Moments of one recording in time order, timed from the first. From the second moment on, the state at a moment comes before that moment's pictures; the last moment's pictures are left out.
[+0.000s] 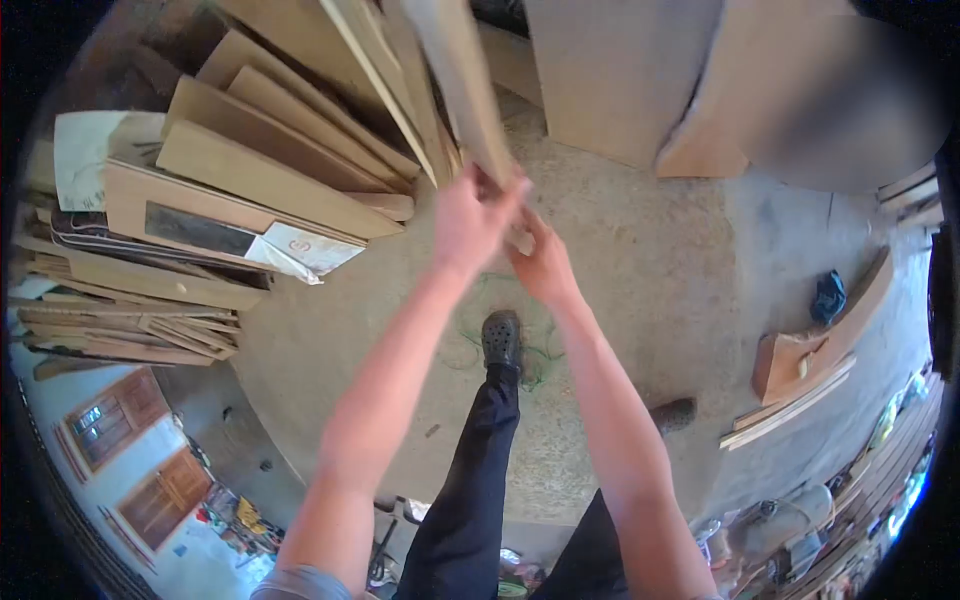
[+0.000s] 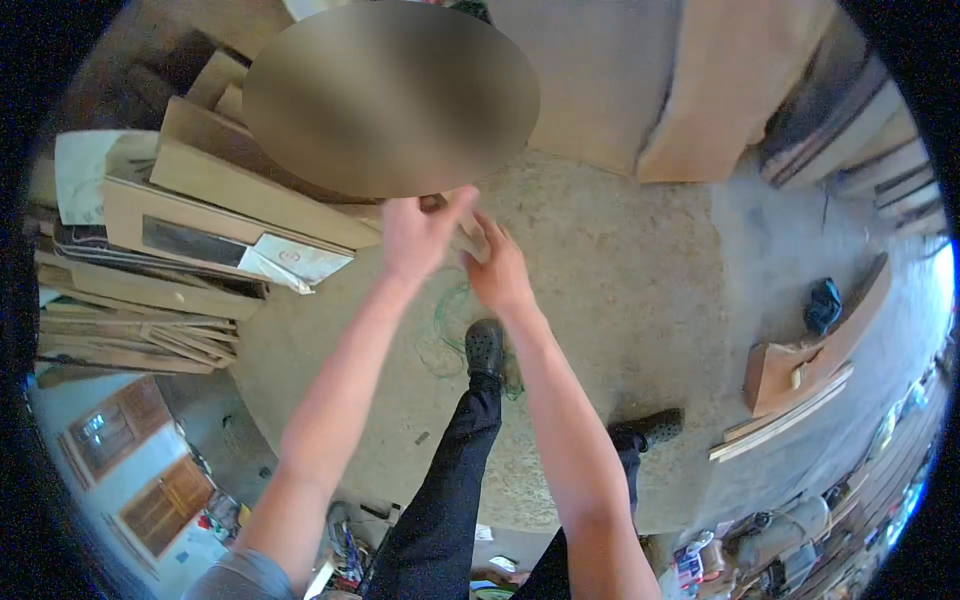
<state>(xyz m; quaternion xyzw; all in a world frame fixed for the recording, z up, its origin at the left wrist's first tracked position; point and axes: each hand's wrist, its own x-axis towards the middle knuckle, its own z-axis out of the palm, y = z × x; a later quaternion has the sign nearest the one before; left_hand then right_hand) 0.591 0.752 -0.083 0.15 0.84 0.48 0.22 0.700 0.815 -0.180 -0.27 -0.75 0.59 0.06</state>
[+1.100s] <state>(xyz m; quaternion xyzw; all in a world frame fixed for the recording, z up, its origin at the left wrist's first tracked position) 0.243 0.697 -0.241 0.10 0.97 0.15 0.13 0.946 0.691 0.045 -0.07 -0.38 0.70 -0.59</state>
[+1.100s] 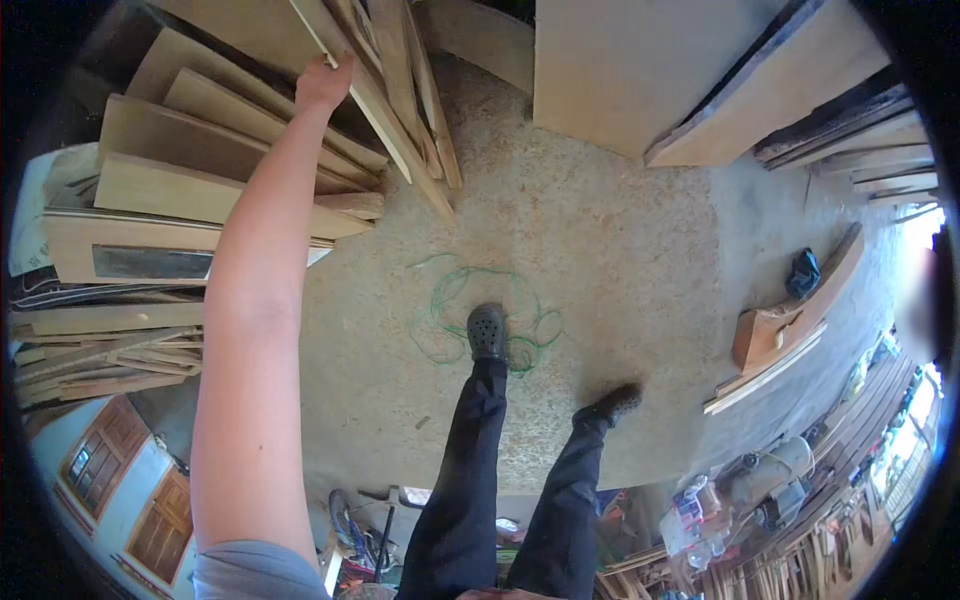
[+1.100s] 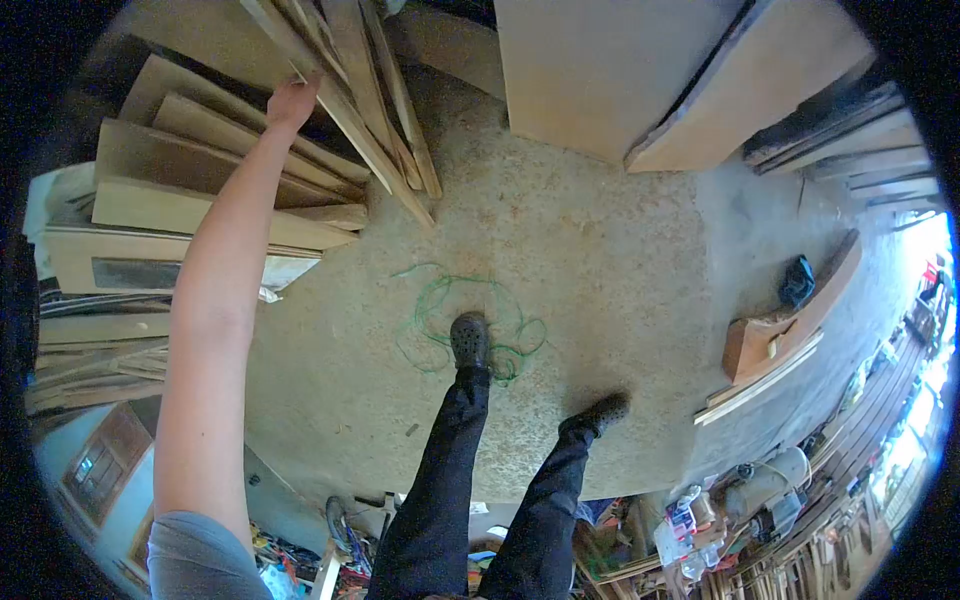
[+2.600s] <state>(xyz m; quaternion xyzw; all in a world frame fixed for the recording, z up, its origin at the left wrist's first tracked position) 0.737 0.911 -0.199 0.56 0.76 0.16 0.29 1.379 0.679 0.105 -0.49 -0.31 0.77 -0.26</state>
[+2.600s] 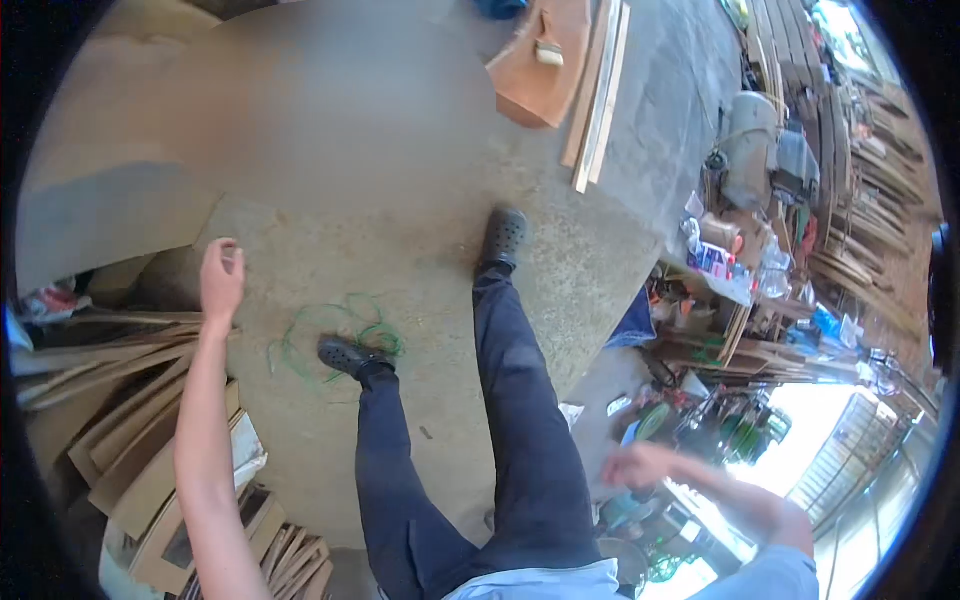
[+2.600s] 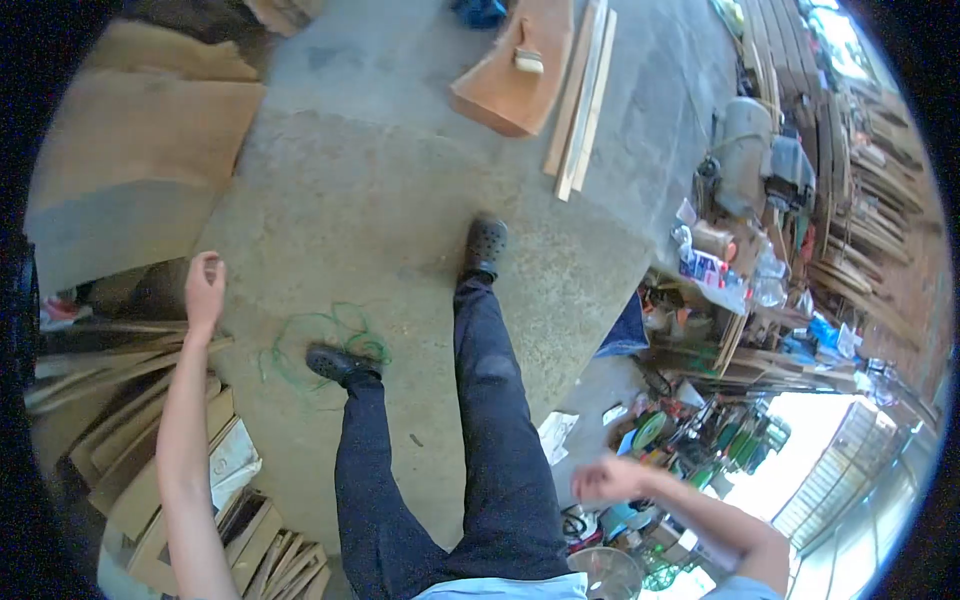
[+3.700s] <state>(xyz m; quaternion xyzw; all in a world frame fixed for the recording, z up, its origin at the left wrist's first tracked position) 1.424 1.152 -0.386 0.47 0.59 0.19 0.62 1.595 1.204 -0.359 -0.83 -0.44 0.35 0.00</state>
